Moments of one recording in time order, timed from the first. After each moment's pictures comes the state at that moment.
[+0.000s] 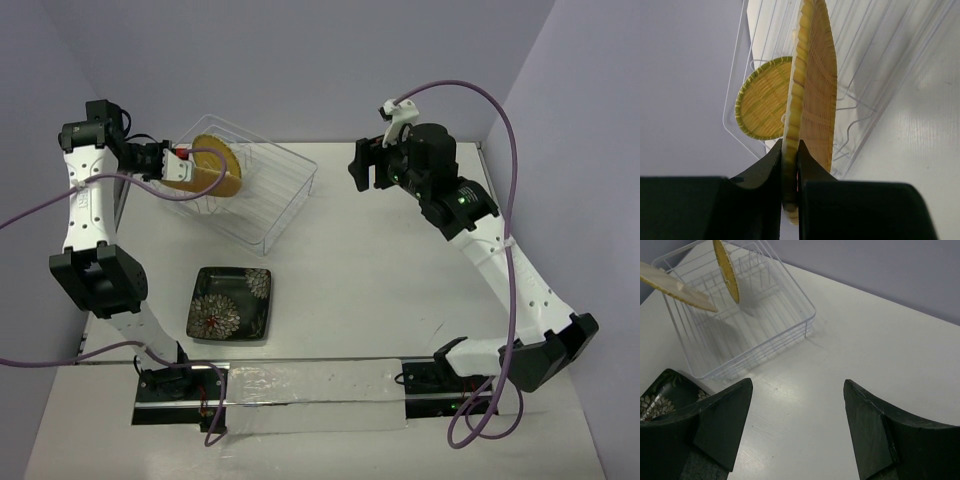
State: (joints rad) left arm 0.17 1.81 2.00 -1.37 0.78 1.97; right arm 0.50 1.28 1.49 -0.49 0.01 0.08
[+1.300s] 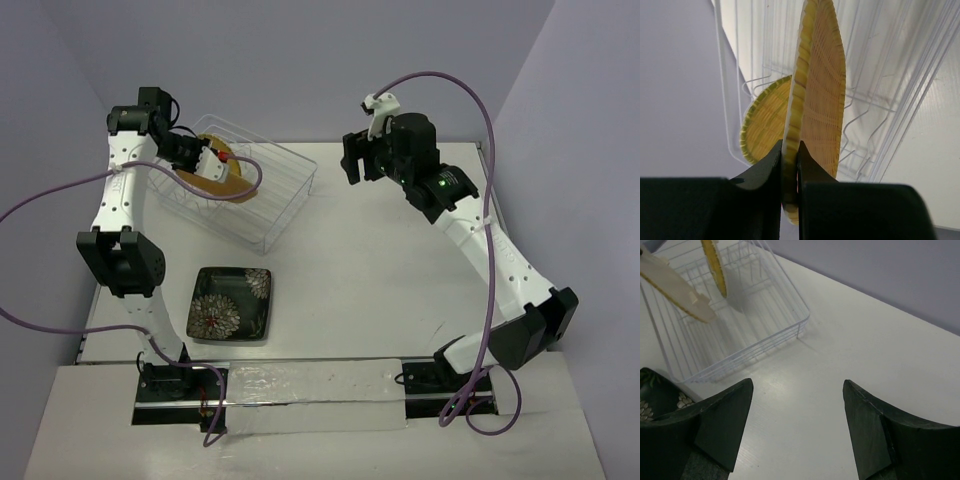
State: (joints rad) left arm -0.03 1.96 2.18 -1.40 0.54 1.99; right arm 0.49 1.41 1.56 -0.47 0.01 0.01
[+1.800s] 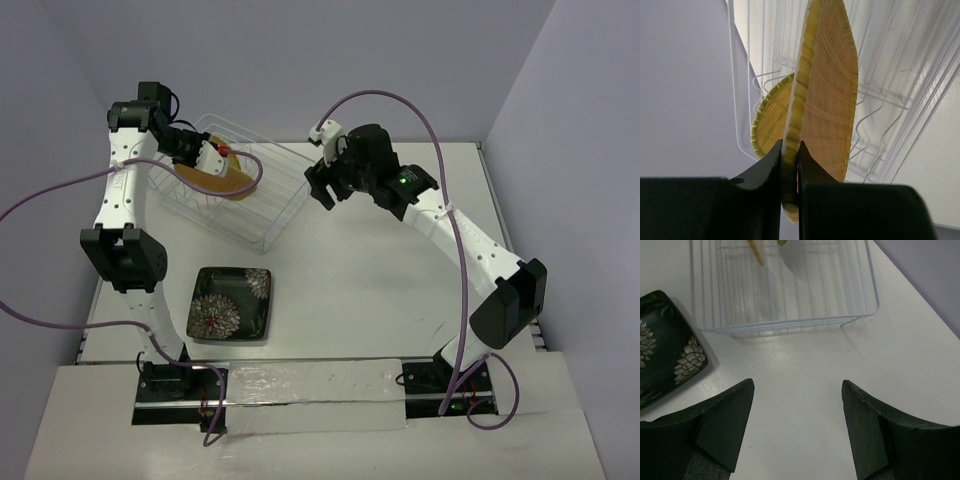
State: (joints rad) left arm -0.03 2.01 2.26 -1.39 0.54 1.98; right arm 0.59 1.56 1.57 -0.50 -0.17 -0.22
